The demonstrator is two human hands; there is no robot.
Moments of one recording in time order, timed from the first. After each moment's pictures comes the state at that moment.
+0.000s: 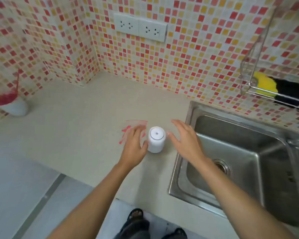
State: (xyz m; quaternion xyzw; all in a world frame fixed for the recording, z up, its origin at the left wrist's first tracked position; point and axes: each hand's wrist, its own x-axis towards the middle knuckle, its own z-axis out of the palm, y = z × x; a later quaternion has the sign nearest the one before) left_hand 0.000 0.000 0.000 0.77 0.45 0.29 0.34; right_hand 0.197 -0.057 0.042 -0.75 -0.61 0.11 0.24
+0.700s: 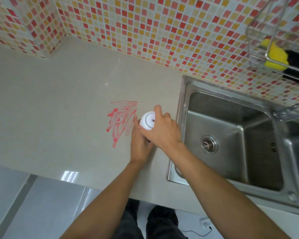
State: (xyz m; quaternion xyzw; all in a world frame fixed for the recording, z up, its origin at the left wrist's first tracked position) left_hand 0.044 -0.008 -0.074 0.63 0.46 0.34 0.52; right_hand 0.122 -0.017 0.024 -0.86 -0.50 0.10 0.08
